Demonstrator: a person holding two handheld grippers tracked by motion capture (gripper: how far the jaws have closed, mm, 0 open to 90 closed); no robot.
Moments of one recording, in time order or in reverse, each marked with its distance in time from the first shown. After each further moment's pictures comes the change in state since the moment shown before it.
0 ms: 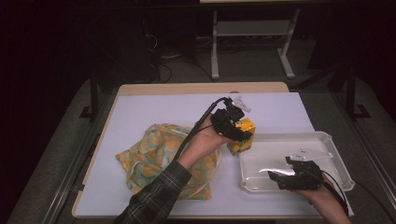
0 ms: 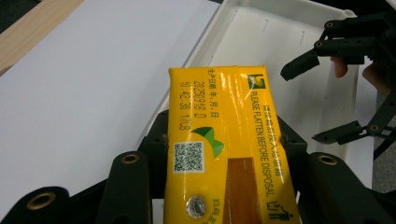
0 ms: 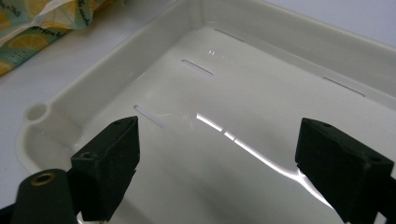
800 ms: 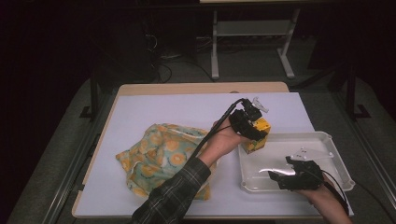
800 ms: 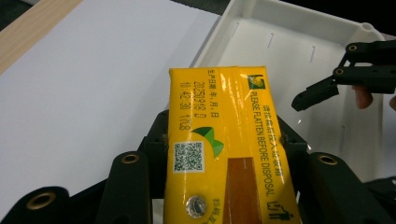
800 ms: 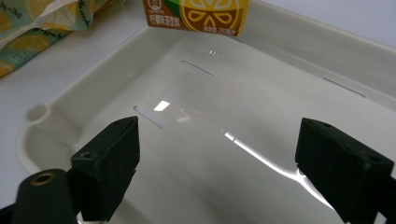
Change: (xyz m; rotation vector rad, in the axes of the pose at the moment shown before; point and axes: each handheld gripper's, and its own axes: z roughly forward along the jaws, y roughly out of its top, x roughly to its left) left arm -0.004 0.020 0.049 -0.002 0.013 0.006; right arm -0.002 0.000 0.000 -0.004 0.005 0.000
